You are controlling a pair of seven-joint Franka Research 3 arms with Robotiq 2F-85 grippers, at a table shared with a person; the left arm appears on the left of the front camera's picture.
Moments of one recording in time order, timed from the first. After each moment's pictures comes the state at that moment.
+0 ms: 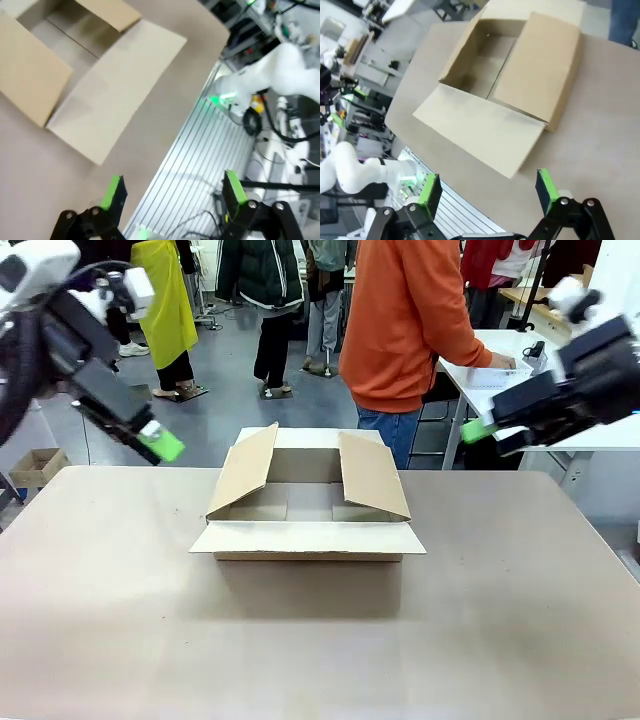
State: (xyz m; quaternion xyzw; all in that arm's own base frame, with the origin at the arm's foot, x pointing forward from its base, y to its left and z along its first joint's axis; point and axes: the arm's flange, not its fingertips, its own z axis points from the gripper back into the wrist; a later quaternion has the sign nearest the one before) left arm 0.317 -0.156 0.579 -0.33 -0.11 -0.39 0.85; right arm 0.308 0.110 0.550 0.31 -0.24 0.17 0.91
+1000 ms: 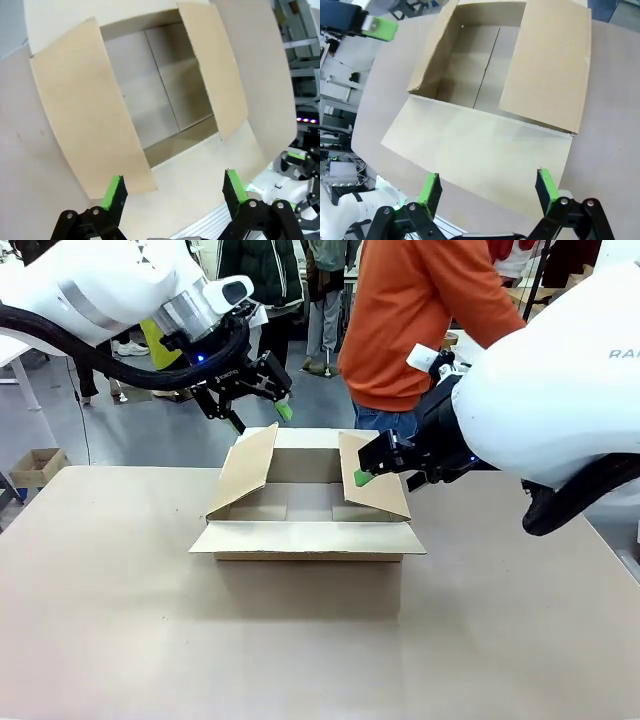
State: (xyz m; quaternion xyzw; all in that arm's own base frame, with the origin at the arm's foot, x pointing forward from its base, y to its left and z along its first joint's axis) left arm 0.498 -0.258 0.541 -0.23 -0.09 -0.14 0.96; right arm 0.320 0.232 0.488 0.22 -0.23 0.10 0.94
